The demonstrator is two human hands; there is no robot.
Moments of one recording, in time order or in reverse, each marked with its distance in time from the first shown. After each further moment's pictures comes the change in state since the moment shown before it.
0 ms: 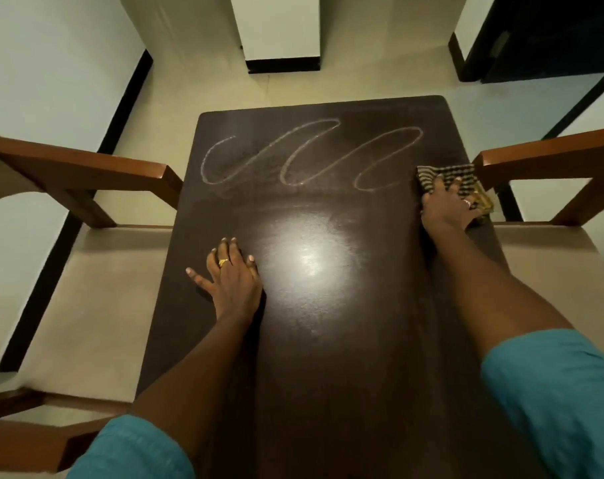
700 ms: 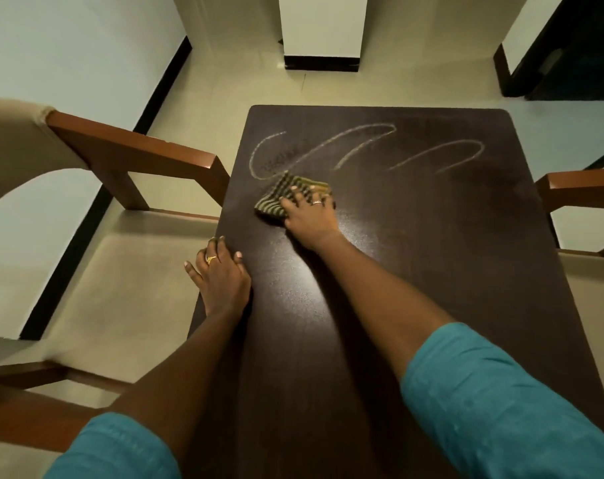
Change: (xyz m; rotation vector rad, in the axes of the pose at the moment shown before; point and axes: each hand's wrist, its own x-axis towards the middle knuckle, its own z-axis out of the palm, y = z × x) left_hand 0.036 -0.087 -0.014 -0.030 0.089 -0.118; right_hand -0.144 -0.228 0.071 -0.241 -0.187 -0.924
